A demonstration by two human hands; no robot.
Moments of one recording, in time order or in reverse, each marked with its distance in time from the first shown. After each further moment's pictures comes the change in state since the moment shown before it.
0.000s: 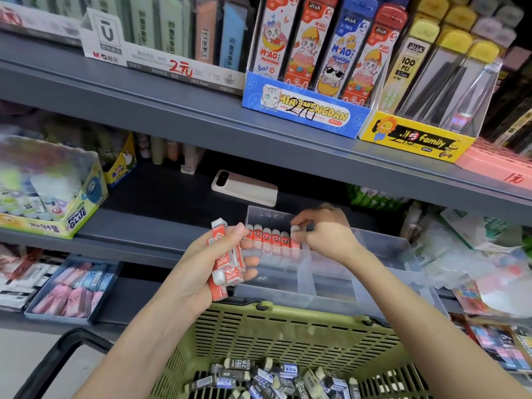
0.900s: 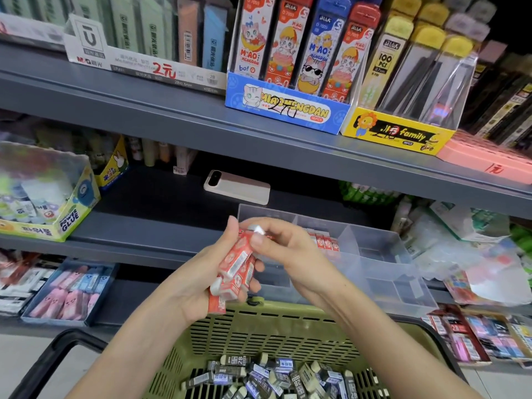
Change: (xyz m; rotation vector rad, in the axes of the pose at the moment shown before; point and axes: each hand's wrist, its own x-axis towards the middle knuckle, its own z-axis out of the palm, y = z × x) left_hand -0.010 0.001 0.016 0.115 -0.210 -0.252; right_hand -0.066 -0.065 -0.013 1.242 -0.257 -0.072
